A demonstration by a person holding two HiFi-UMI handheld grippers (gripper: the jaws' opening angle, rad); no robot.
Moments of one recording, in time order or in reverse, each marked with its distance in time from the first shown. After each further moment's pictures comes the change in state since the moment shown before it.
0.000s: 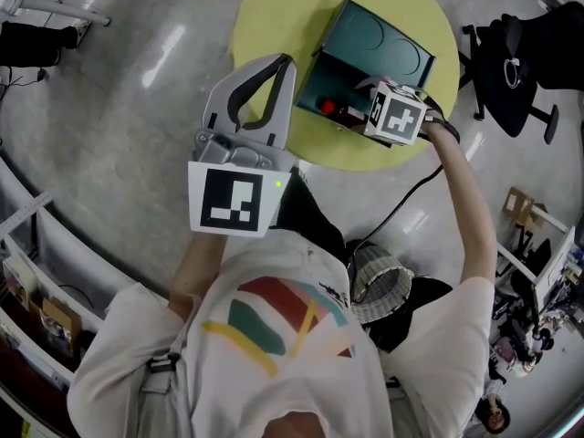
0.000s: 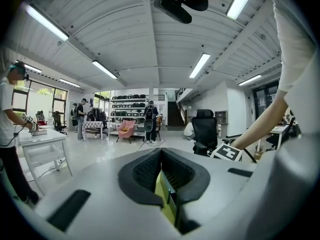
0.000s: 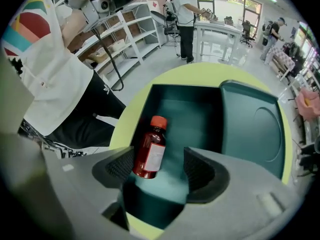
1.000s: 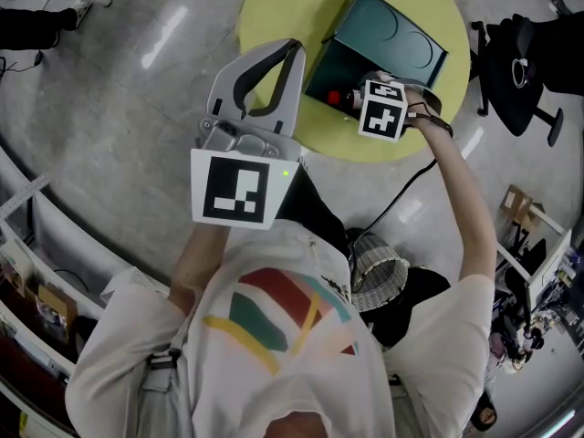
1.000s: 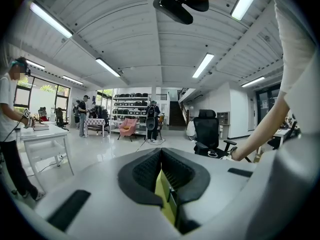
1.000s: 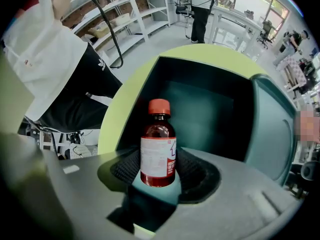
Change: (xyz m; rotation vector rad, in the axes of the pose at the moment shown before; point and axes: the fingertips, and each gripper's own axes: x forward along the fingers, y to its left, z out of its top) left arm 0.000 0.008 -0.009 -0.039 0.009 0.014; right arm 0.035 -0.001 -0.009 -0.134 0.210 -0.032
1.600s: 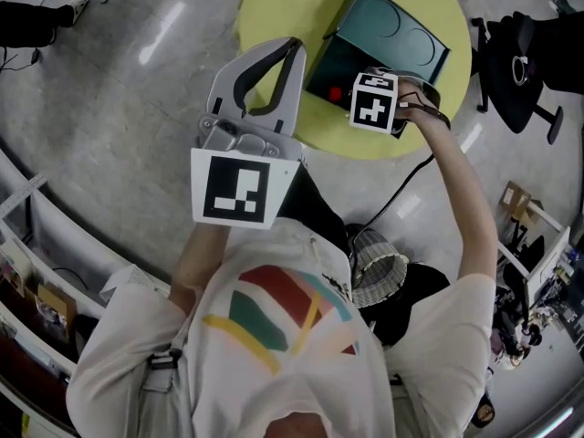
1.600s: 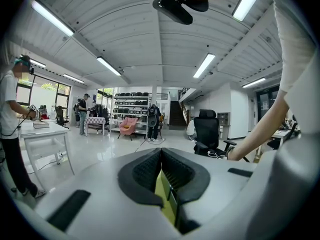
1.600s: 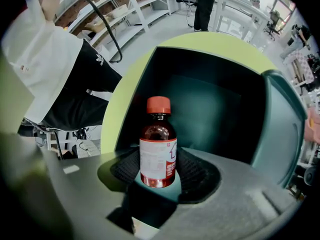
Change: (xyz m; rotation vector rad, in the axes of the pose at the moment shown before) left arm -0.001 0.002 -0.006 -0.016 0.003 -0.002; right arm 0.005 -0.001 -0.003 0.006 0.111 0.050
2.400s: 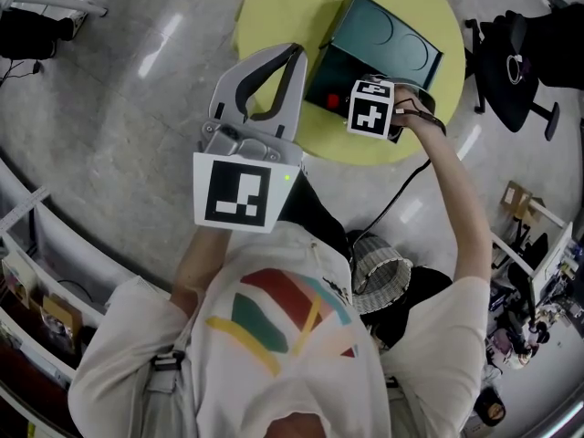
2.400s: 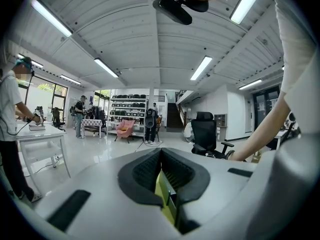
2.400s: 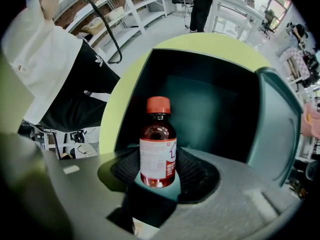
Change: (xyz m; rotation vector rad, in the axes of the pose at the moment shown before) left arm 0.001 -0.001 0.012 0.014 -0.027 -0.032; right arm 0.000 0.000 0.002 0.035 -0.018 -0.018
